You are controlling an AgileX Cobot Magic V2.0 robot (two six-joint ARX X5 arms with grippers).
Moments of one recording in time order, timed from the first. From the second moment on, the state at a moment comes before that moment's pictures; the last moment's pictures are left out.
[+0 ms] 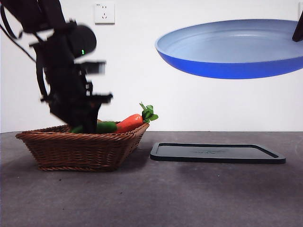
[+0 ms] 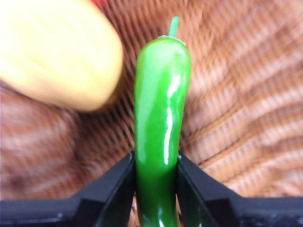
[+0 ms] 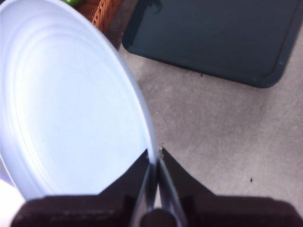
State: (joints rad) left arm -0.38 1.80 1.28 -0.48 0.01 0.10; right arm 0.16 1.00 1.04 -0.97 -0.38 0.00
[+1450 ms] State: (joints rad) left arm -0.78 1.73 1.28 -0.34 0.16 0.05; right arm 0.16 1.42 1.04 -0.74 -0.54 0.19
